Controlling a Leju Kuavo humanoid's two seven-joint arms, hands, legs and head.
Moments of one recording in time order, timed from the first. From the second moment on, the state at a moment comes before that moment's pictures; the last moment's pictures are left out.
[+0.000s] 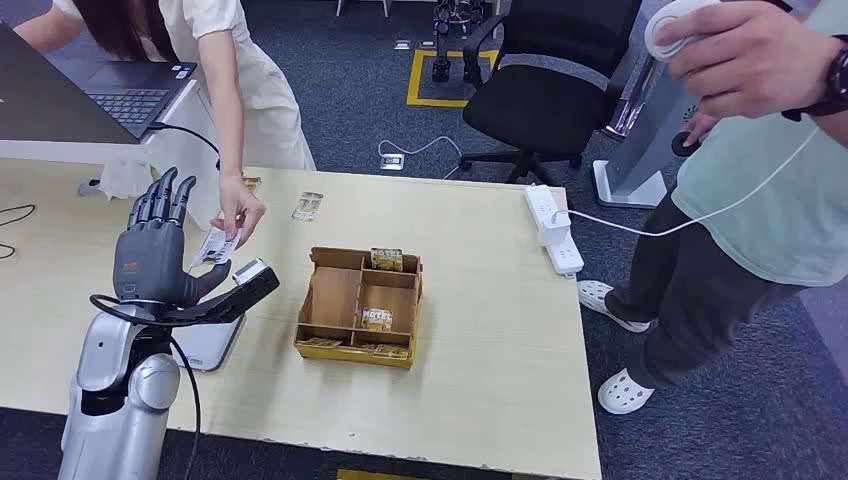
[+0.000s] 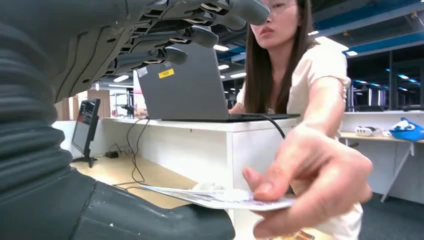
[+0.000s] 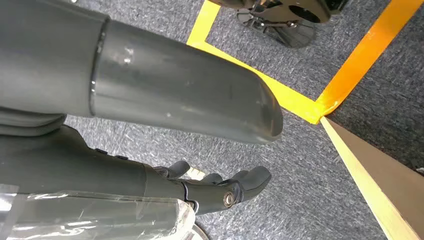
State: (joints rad) left arm -0.16 0.08 0.12 -1.76 -1.21 0.07 -0.03; right arm 0.26 0.28 -0.53 -1.16 1.25 0.28 -0.06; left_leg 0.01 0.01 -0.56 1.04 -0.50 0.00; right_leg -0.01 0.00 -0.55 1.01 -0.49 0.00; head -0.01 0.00
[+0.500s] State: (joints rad) left arm -0.15 0.06 0.13 -1.76 -1.24 0.05 -0.04; right arm 0.27 0.29 -0.60 -1.17 1.33 0.30 -0.10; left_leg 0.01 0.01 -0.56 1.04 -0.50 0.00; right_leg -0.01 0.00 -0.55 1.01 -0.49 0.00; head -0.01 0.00
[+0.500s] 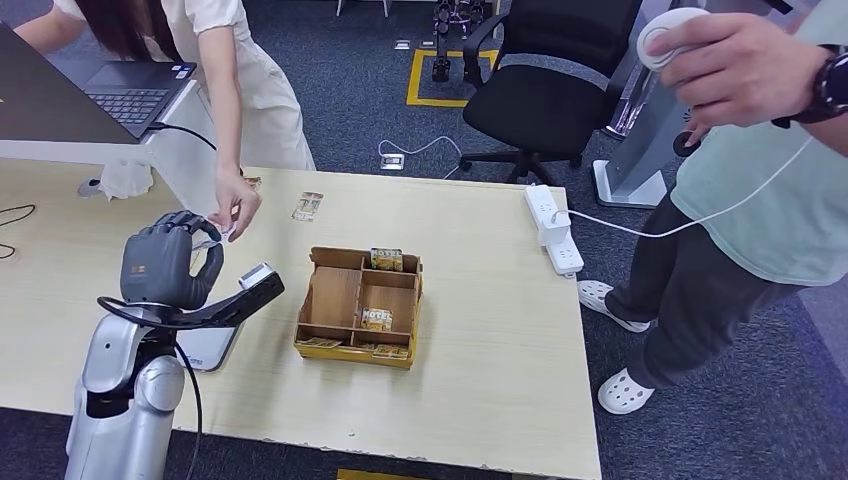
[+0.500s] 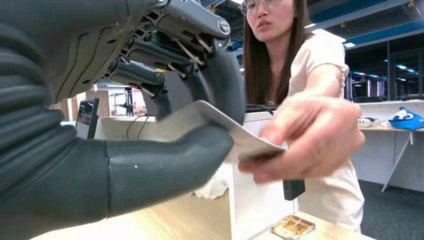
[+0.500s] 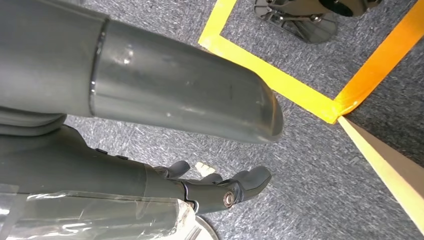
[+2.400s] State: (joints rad) left arm 0.05 0.11 0.16 -1.70 -1.50 -0.03 -0.05; right arm 0.27 0.30 -0.60 -1.19 1.32 0.32 -0.08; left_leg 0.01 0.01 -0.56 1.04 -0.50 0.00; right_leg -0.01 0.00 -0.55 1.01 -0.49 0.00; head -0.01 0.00
